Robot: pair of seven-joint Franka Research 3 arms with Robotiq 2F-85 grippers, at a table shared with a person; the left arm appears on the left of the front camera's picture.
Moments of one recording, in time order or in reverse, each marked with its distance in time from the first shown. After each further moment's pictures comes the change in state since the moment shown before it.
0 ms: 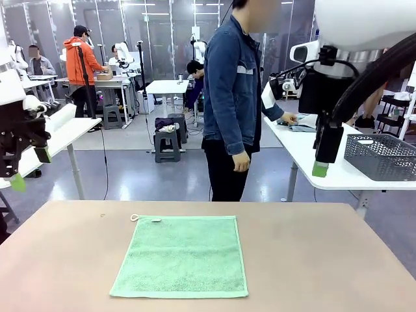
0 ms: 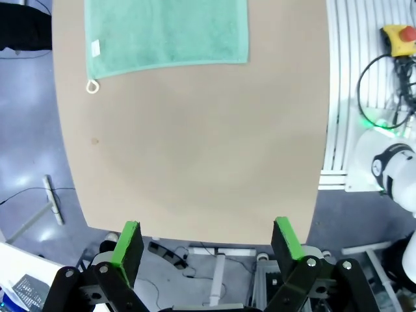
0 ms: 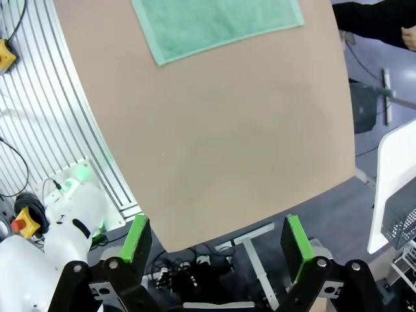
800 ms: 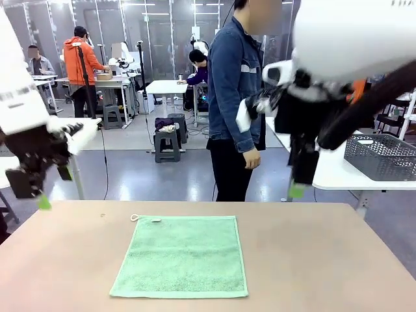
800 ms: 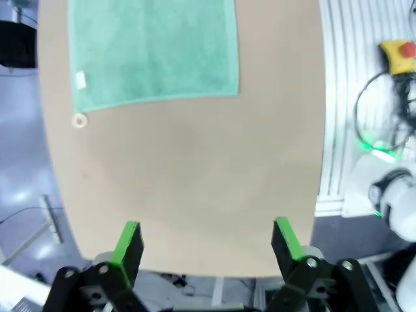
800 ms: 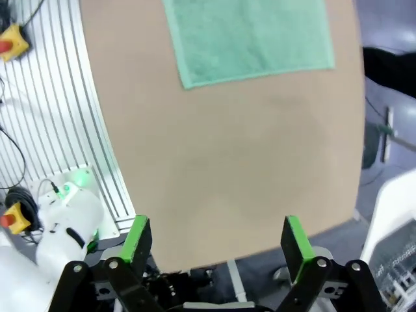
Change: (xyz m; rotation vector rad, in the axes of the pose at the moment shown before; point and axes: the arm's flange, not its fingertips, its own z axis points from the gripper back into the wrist) left arm 0.045 -0.017 -0.056 -0.023 -0.053 -0.013; right arm 0.044 0.049 -0.048 0.026 -0.018 0.176
